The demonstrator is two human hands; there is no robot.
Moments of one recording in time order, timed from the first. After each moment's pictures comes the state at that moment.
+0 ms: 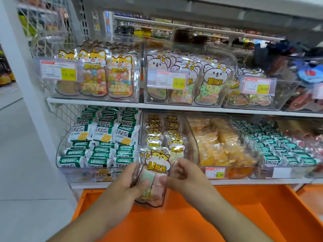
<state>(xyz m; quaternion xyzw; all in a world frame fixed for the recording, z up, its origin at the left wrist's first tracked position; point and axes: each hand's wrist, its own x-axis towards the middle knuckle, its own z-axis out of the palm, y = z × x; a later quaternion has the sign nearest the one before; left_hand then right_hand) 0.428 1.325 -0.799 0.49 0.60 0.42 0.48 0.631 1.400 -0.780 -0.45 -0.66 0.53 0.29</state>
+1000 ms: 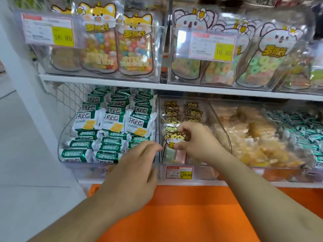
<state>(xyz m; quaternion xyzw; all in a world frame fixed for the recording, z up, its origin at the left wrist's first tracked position) 0.391 1.375 -0.815 0.71 0.65 0.27 0.10 0.570 1.541 -0.809 -0.48 -0.83 0.21 0.20</state>
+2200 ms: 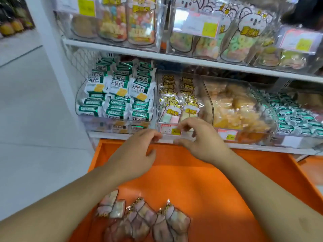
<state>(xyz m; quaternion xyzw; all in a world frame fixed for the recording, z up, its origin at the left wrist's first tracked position) 0.418 1.312 -0.834 0.69 0.63 0.29 0.19 0.632 1.425 -0.810 -0.41 -0.87 0.19 0.20</state>
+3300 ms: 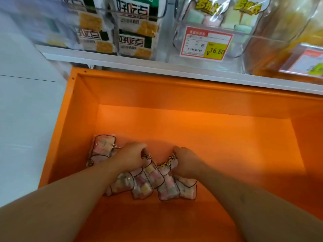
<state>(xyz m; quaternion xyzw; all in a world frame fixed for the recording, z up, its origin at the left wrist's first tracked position) 0.417 1.297 -1.139 0.57 0.68 -0.03 0.46 0.642 1.361 -1.132 -0.50 -0.76 0.33 -0.27</state>
